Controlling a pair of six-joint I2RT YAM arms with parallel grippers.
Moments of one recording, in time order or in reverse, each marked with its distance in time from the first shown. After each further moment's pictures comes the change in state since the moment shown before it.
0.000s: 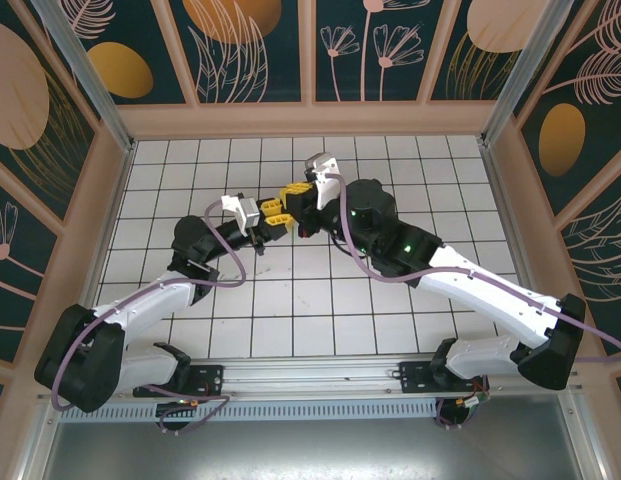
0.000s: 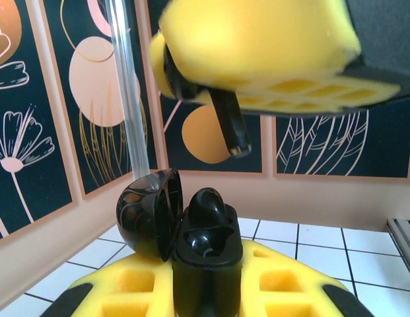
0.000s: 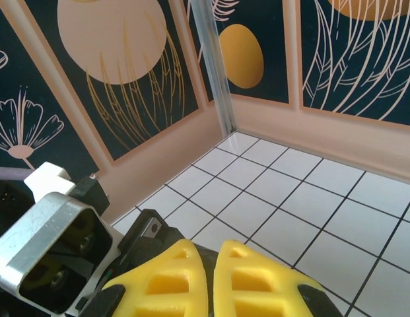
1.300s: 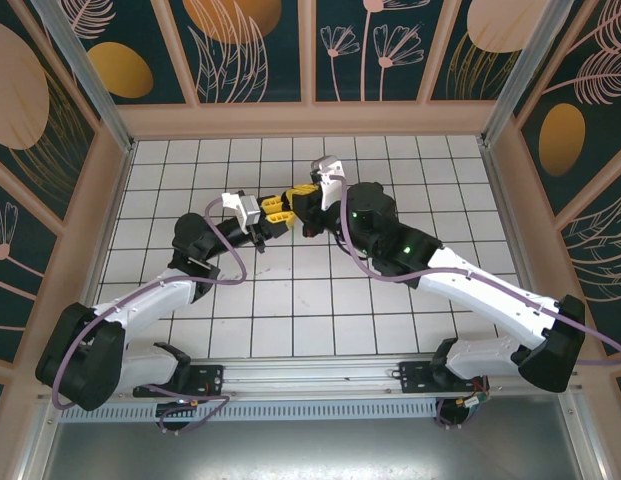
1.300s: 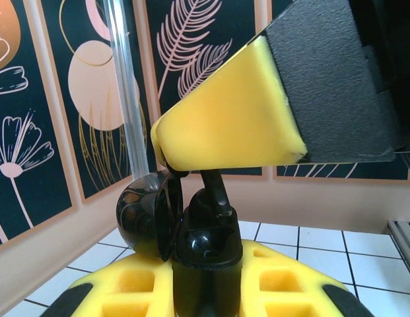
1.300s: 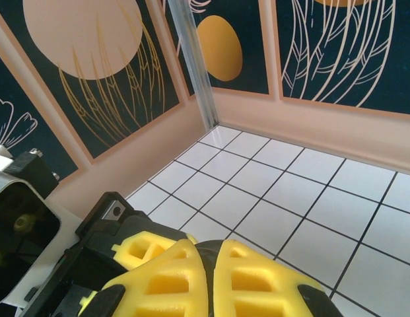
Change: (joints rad) left arm 0.000 0.010 0.018 -0.005 0.006 0.000; right arm -0.035 -0.007 -0.056 0.030 0.023 0.014
